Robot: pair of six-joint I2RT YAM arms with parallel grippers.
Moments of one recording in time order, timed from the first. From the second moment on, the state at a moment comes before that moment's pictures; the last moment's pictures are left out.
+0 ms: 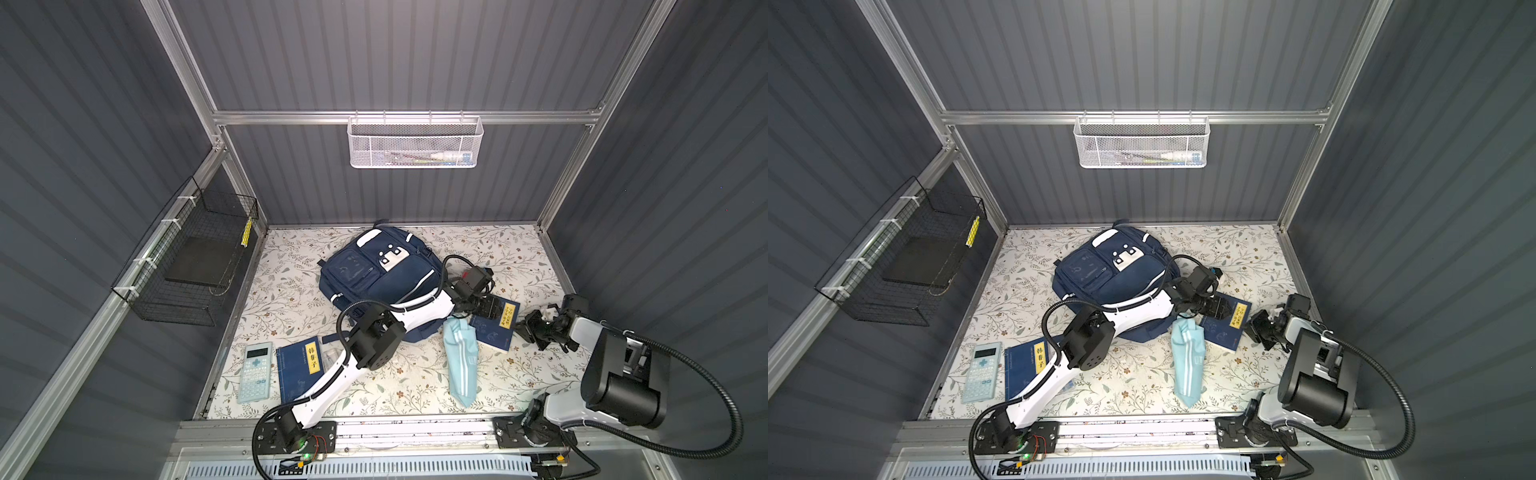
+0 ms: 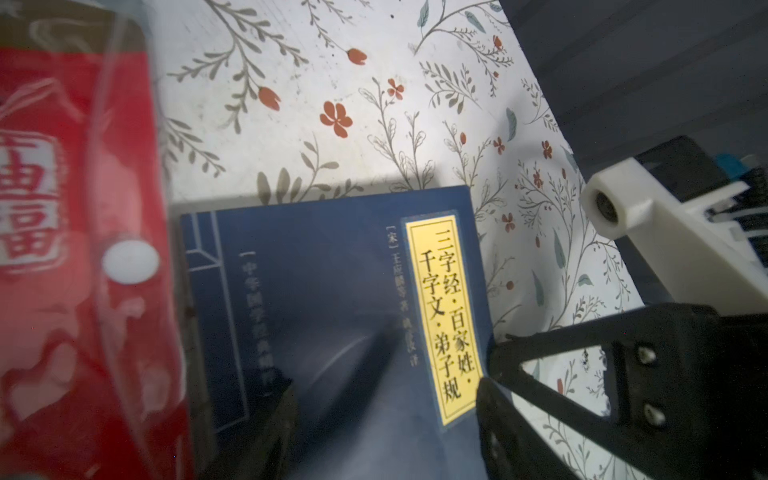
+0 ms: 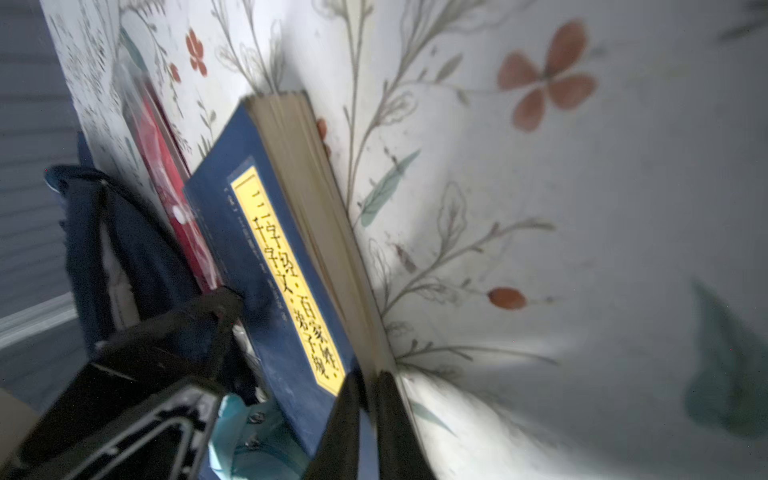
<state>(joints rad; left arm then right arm) -1.01 2.56 2.17 -0.35 0.28 -0.54 -0.45 1.46 0.60 -0.36 -0.62 0.52</state>
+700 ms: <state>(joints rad) -0.91 2.44 2.03 -0.40 0.37 -0.56 -0.49 1.37 0.58 -0.36 -0.62 0.52</state>
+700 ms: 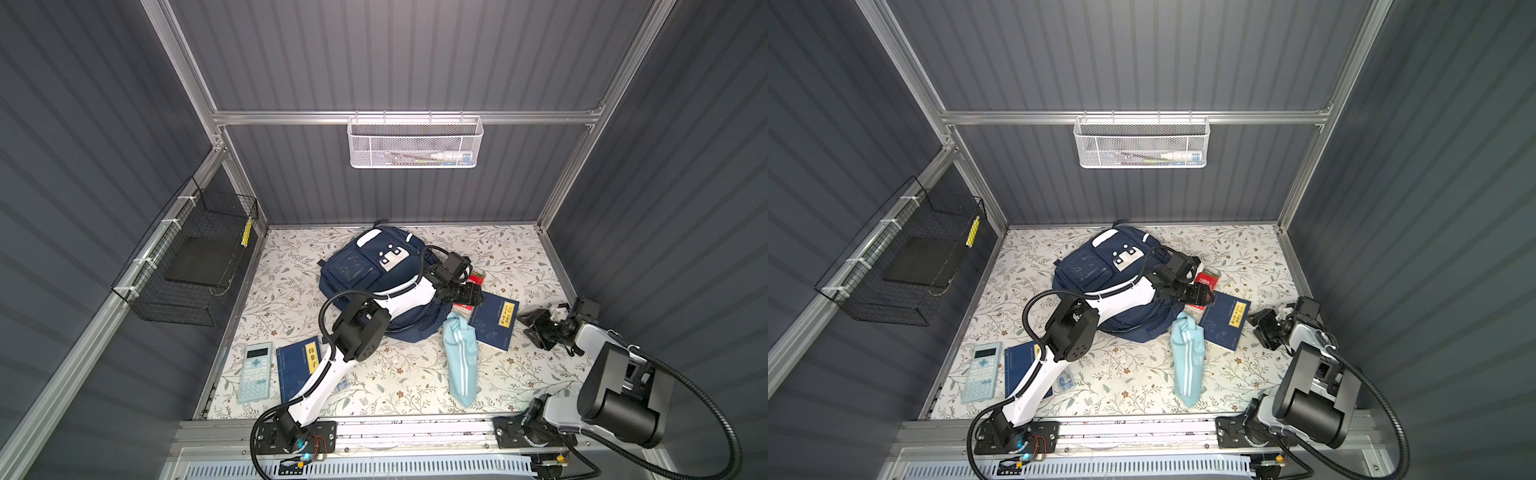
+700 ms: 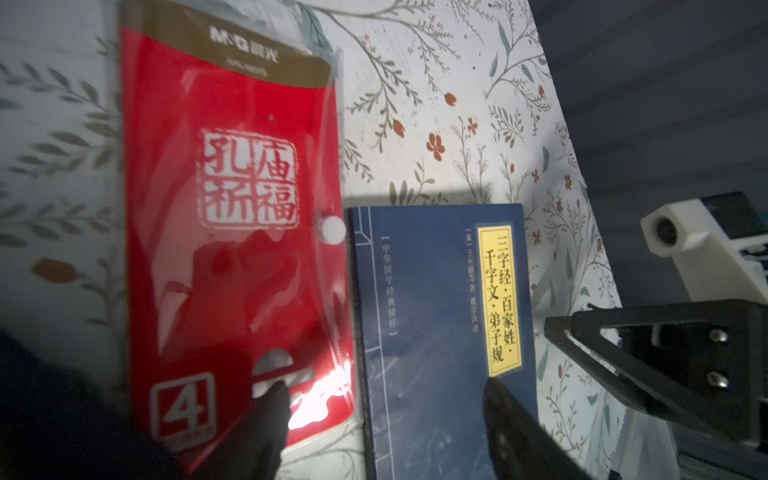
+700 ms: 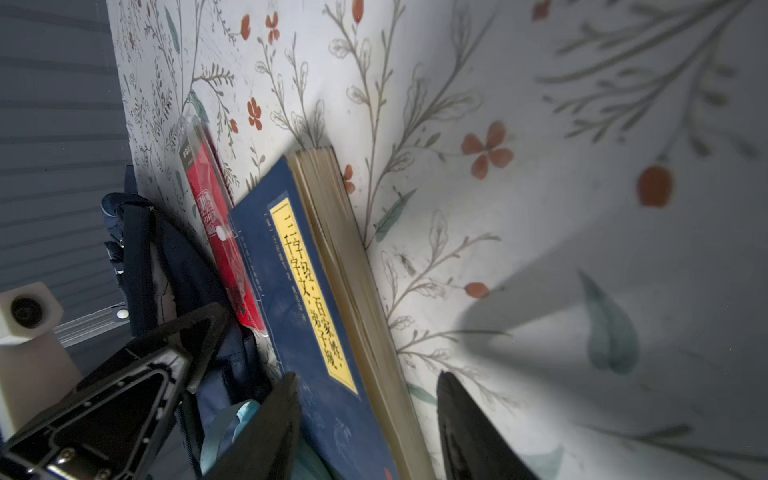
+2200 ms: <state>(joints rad) -0.92 2.46 1.84 0.02 0.53 -0.85 -0.47 1.27 0.55 -0.28 -0.71 0.56</state>
